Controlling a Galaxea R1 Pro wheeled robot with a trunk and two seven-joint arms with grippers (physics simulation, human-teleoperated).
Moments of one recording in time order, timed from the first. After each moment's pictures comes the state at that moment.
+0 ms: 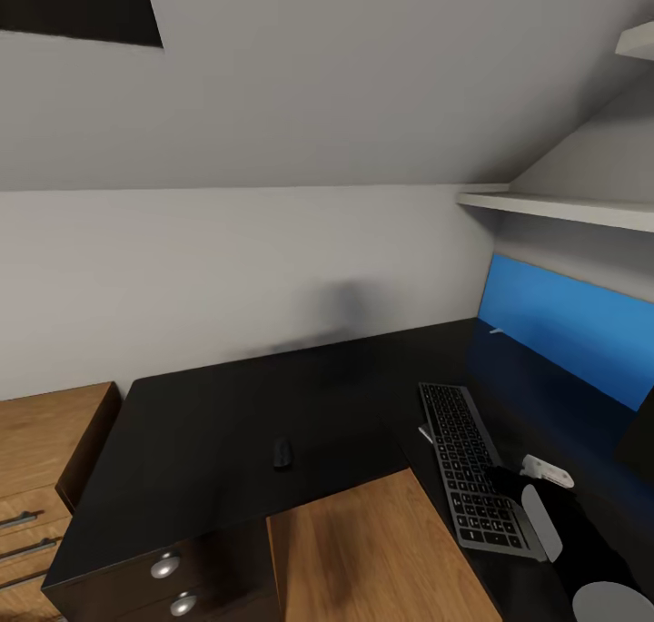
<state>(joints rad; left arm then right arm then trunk) -0.30 -0.01 -0.01 -0.02 0.34 -0.32 -0.01 -0.50 -0.17 -0.25 -0.82 -0.30 0.48 -0.19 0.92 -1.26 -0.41</state>
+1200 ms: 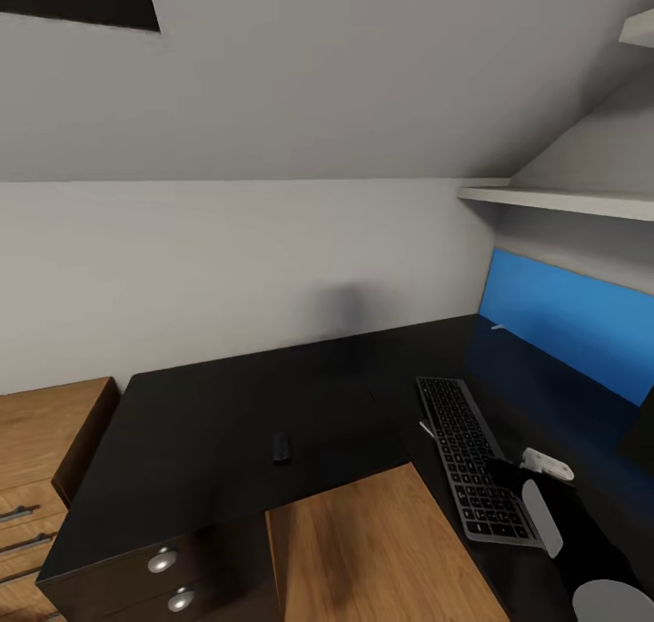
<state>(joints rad) -0.30 -0.01 -0.01 -0.02 0.34 -0.32 -0.01 -0.50 -0.17 -0.25 -0.85 -0.30 0.48 -0.19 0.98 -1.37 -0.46</state>
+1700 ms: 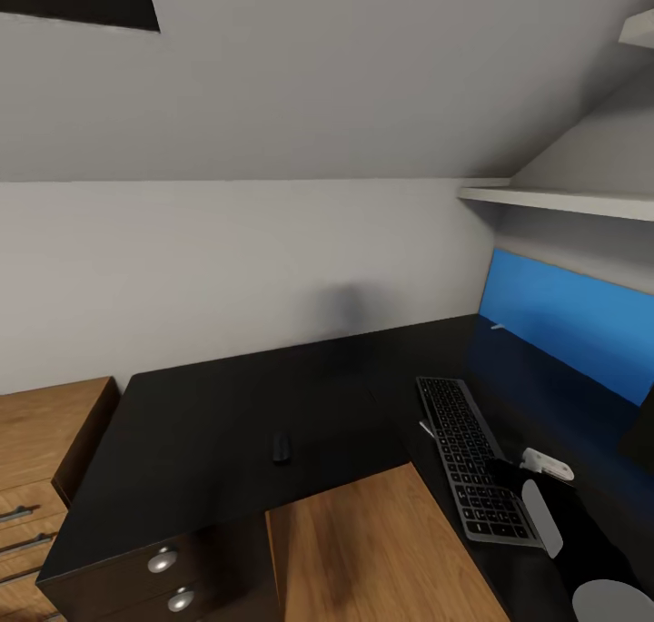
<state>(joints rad) -0.30 0.00 -0.01 -0.02 0.34 -0.32 -0.01 -0.50 -0.17 -0.25 -0.85 -0.30 0.48 -0.19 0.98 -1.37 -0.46</state>
